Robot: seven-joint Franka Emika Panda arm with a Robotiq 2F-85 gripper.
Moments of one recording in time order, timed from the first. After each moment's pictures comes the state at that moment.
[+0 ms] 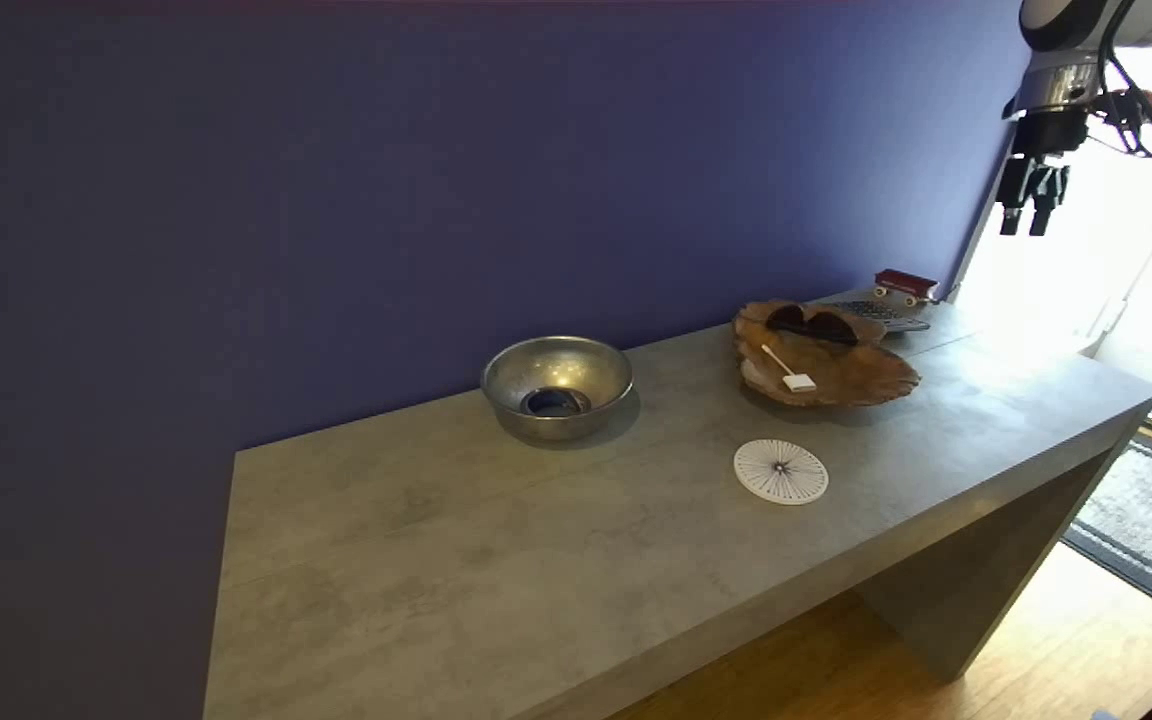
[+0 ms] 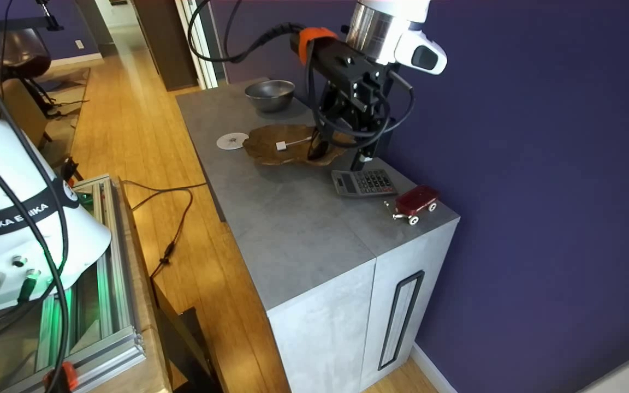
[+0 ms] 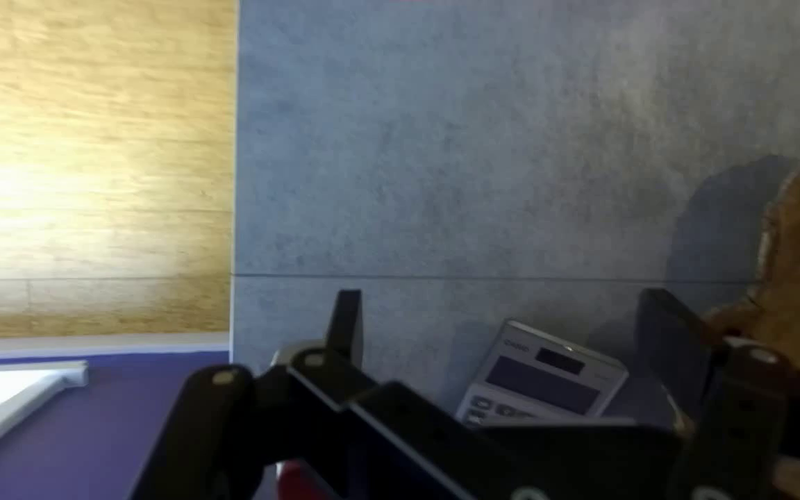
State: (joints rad) arm -0.25 0.26 -0.18 -2.11 0.14 2.11 -0.48
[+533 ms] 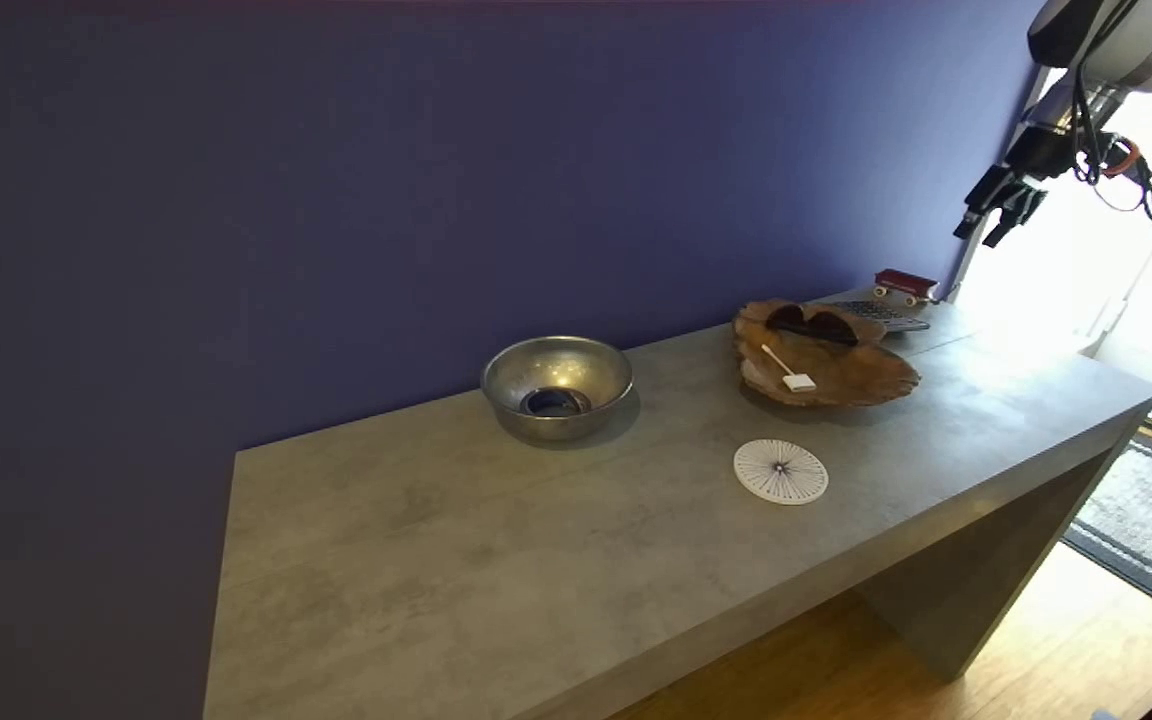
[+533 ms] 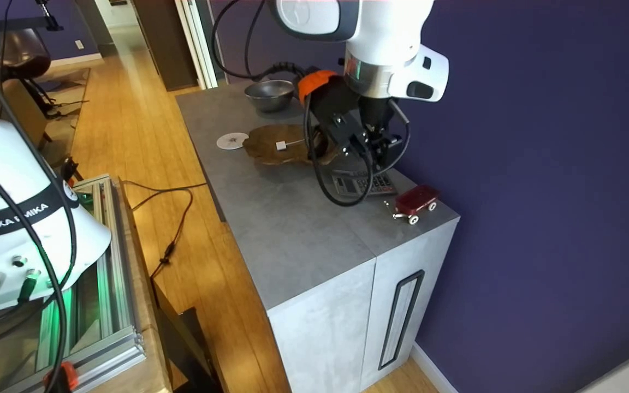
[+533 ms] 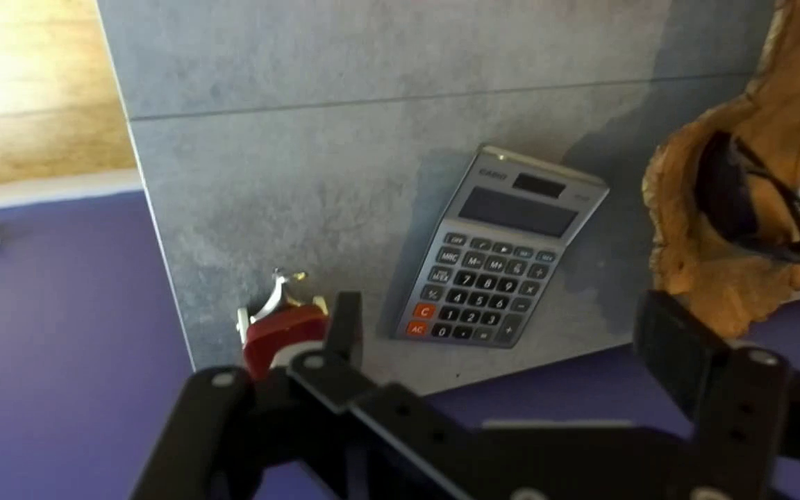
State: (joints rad) arm -0.33 0.27 -0.11 -2.23 0.61 2.46 -0.81
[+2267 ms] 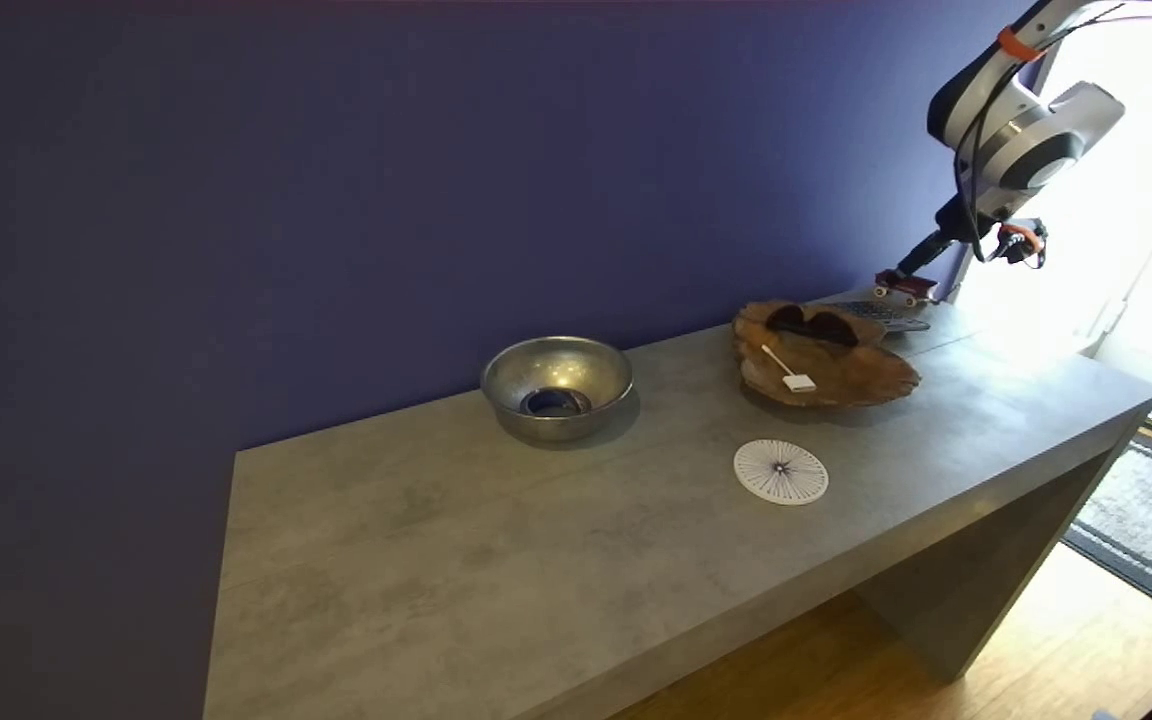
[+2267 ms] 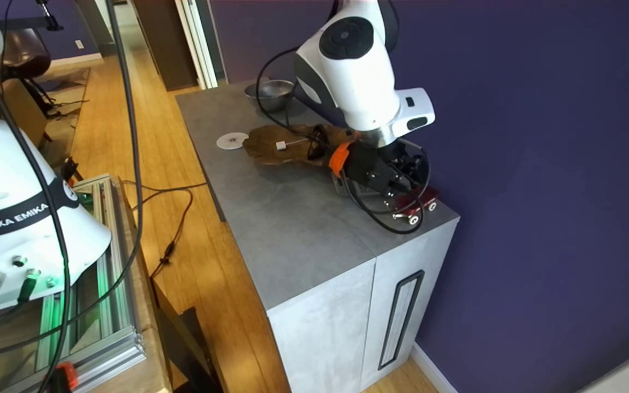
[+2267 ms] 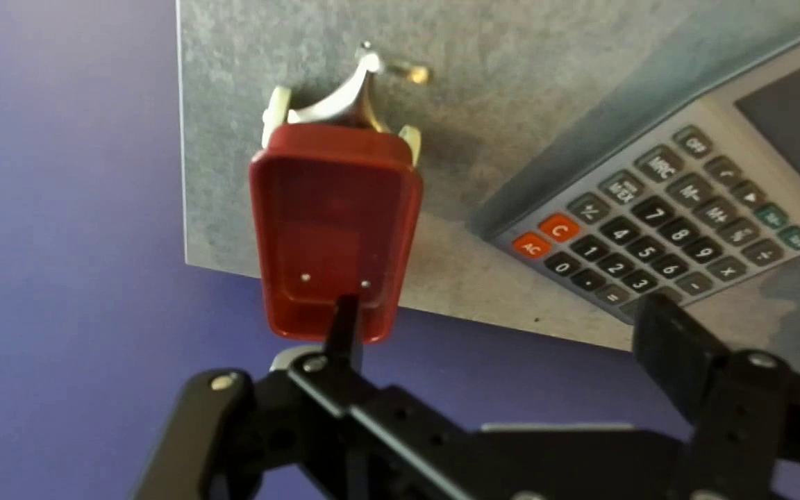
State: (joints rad) arm -0.40 0.61 0.17 -2.04 1.34 3.04 -1.82
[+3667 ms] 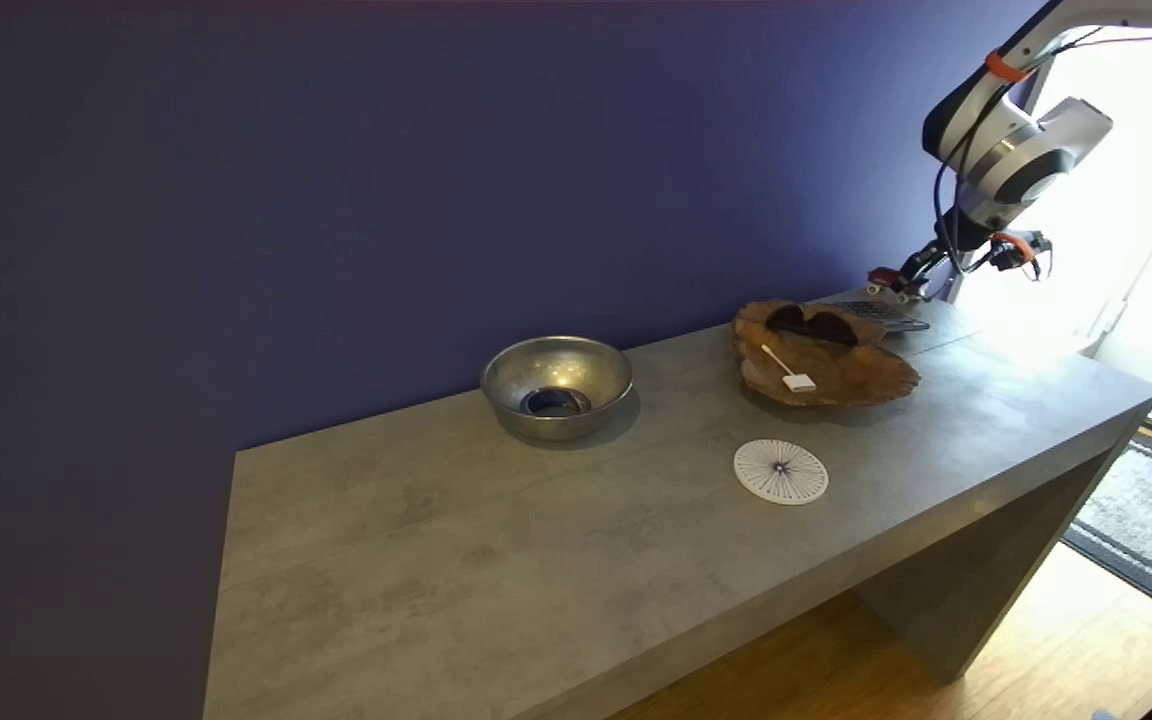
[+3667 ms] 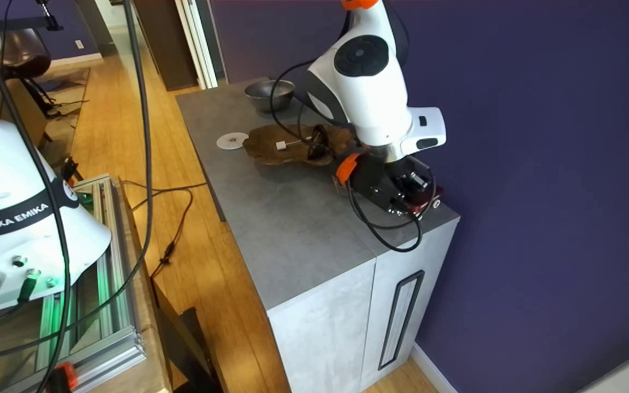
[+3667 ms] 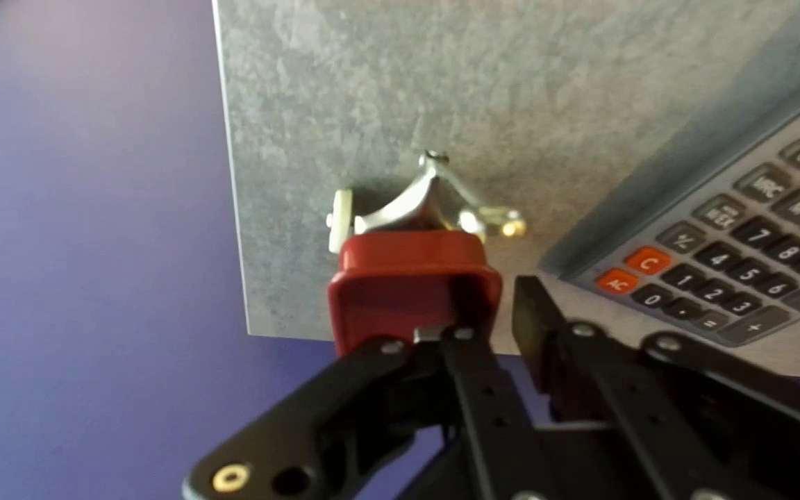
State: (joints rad) arm -0.37 0.69 0.10 -1.97 1.31 3.03 -1.66
